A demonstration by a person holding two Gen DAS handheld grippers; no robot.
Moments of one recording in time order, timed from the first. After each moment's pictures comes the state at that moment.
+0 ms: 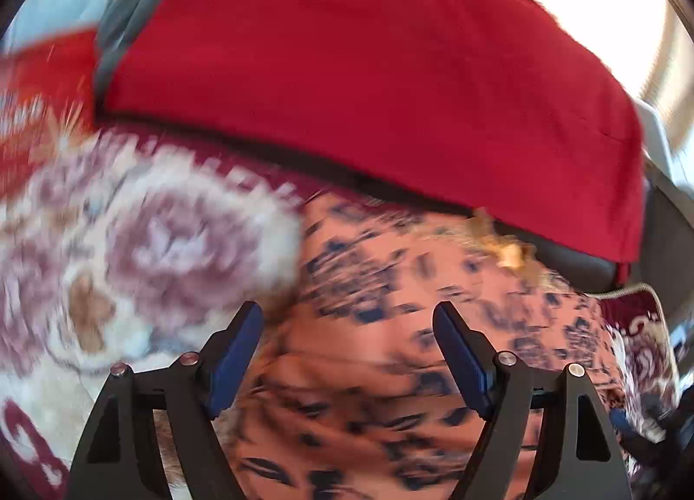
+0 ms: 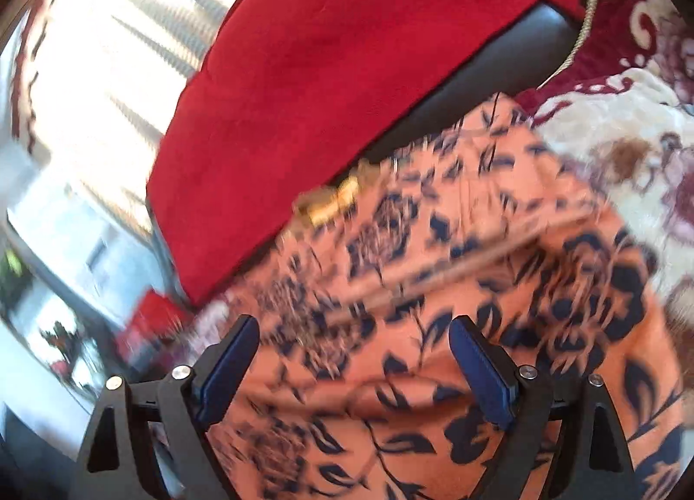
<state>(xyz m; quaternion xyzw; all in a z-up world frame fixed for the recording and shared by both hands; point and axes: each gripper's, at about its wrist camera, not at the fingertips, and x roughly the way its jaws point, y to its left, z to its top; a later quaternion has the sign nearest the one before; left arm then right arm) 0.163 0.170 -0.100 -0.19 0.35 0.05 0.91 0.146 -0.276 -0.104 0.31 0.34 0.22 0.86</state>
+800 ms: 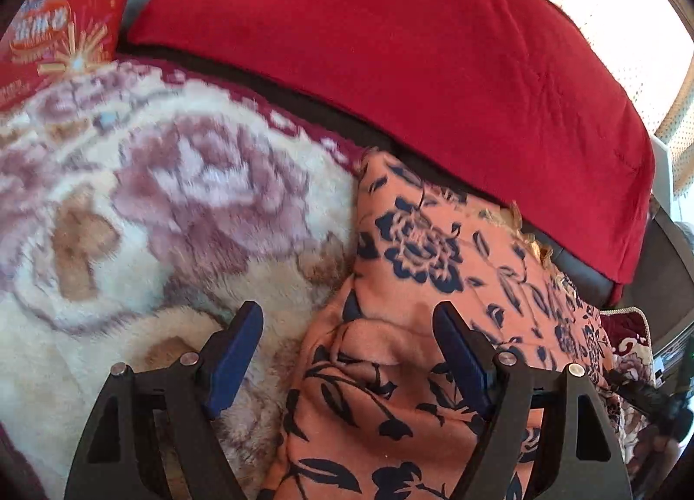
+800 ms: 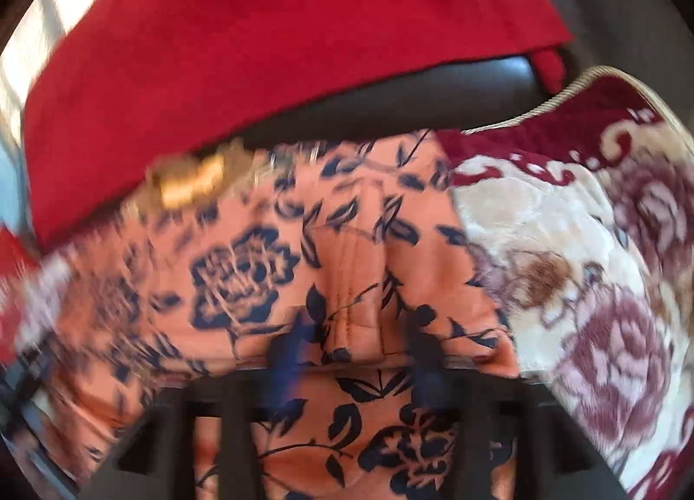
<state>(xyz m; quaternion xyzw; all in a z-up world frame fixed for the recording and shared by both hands) 0.133 0.199 -0.139 -0.25 0.35 0.04 0.90 0.204 -0.274 -0.073 0.09 0.43 0.04 0.90</state>
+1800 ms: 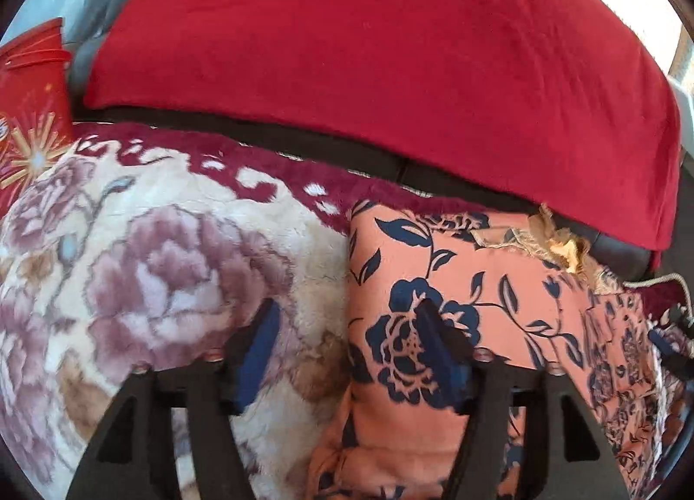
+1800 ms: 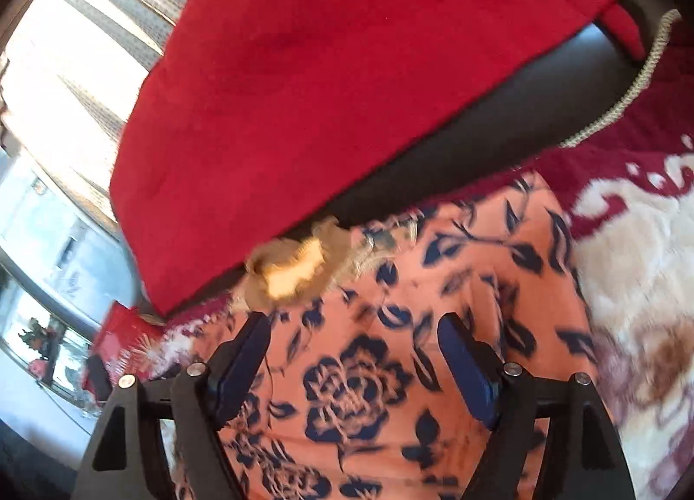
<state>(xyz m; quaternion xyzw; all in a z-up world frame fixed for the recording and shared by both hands) 0.240 0.186 -0.124 -0.15 0.42 0.05 0.89 0.265 -0.317 -0.057 0.26 0.39 0.21 0.86</state>
